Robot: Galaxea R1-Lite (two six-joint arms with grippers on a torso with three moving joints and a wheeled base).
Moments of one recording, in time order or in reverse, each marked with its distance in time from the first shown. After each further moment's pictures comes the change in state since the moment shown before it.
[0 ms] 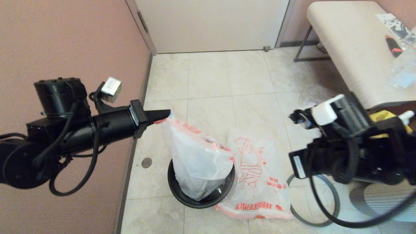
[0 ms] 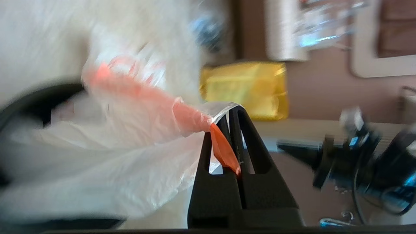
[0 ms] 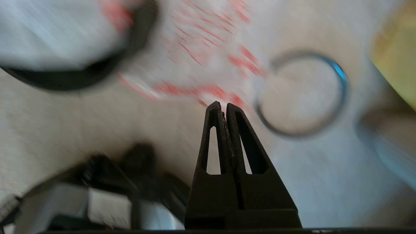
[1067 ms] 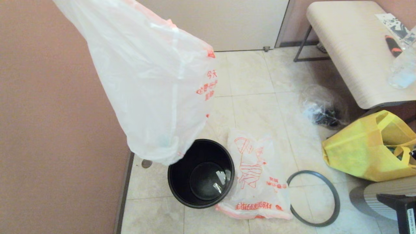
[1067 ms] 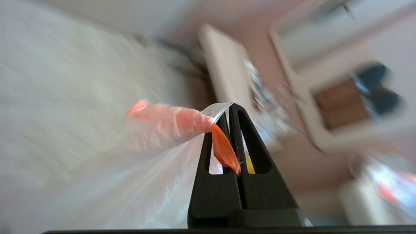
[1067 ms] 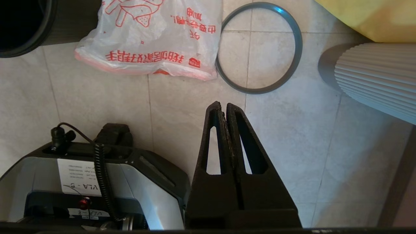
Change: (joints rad) left arm 0.140 -0.277 -0.843 0.732 0.123 0.035; right arm -0.126 -0.530 0.423 0.032 0.005 0.023
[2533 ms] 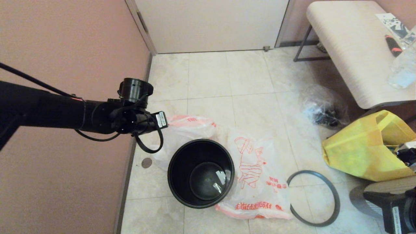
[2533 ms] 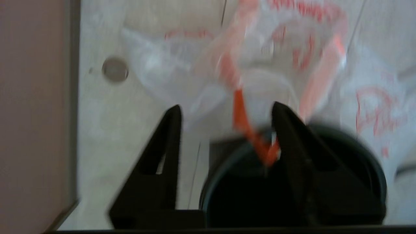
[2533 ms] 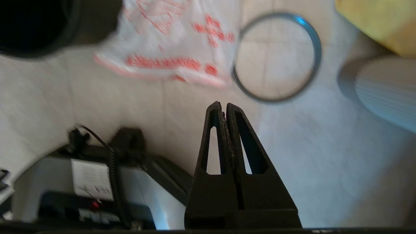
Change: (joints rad) left arm -0.188 0.628 0.312 -0.047 0.733 0.257; right arm 0.024 0.043 0.034 -0.088 0.032 -0.004
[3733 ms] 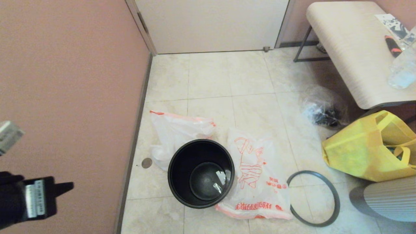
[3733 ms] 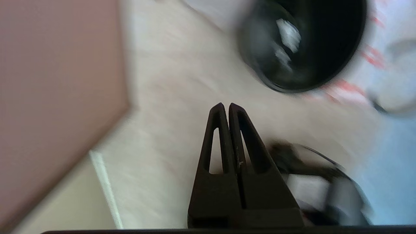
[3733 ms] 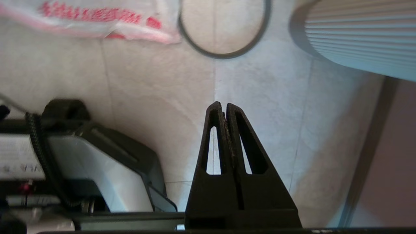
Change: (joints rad) left arm -0.180 -0.991 0.528 0.515 0.124 -0.015; right arm -0.060 -0.237 0.271 0.062 -0.117 0.003
